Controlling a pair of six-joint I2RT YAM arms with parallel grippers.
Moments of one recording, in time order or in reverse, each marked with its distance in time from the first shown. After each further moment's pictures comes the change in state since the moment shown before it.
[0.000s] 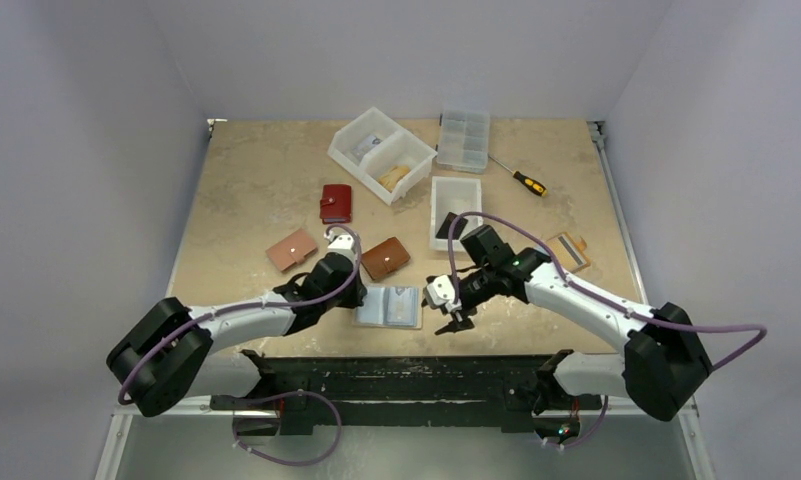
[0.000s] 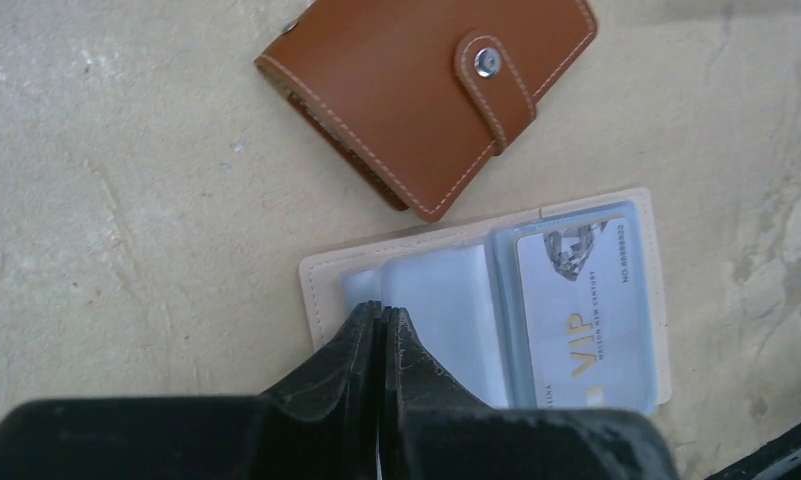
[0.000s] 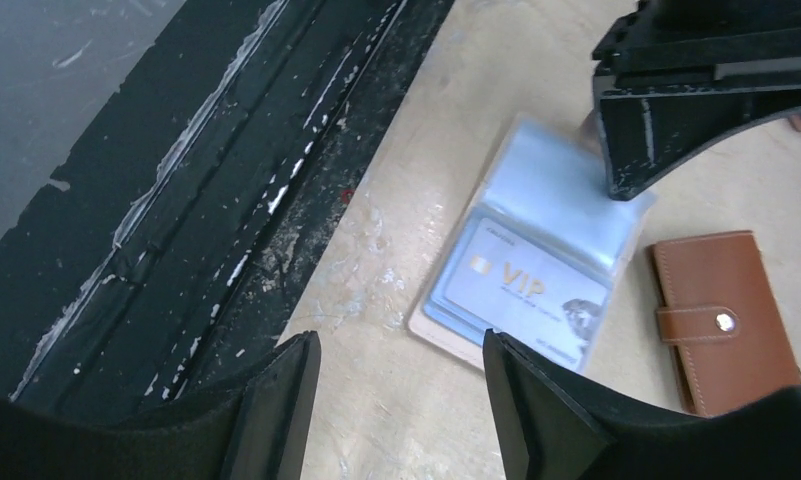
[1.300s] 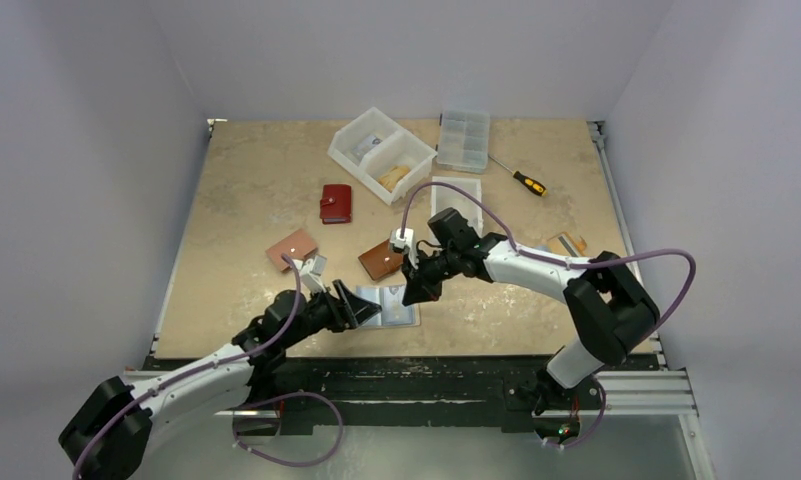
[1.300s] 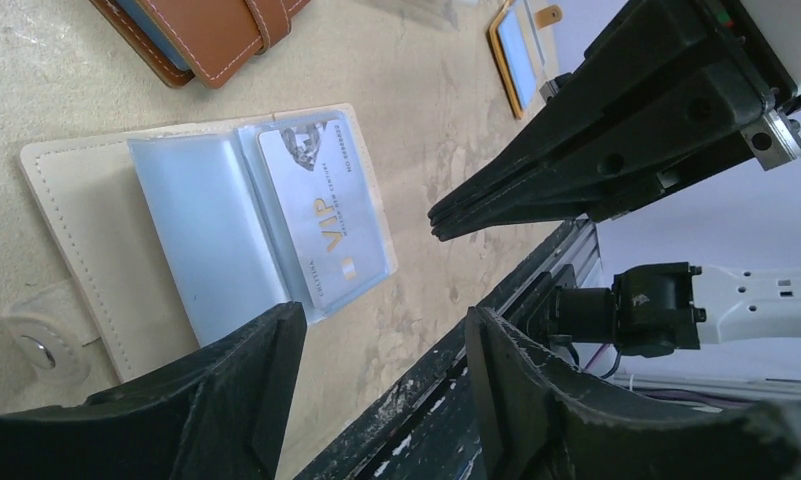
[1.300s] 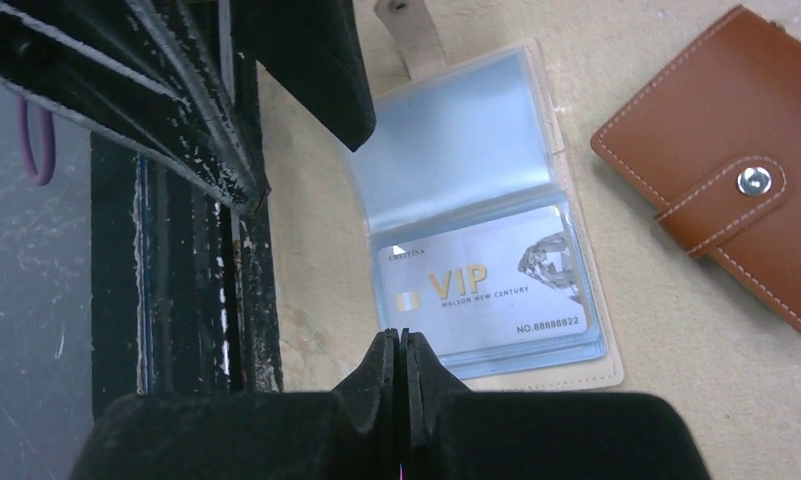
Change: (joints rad) left arm 0.023 -0.552 -0.377 0.232 0.286 -0.402; right arm 0.065 0.339 0.138 0.336 0.173 0.851
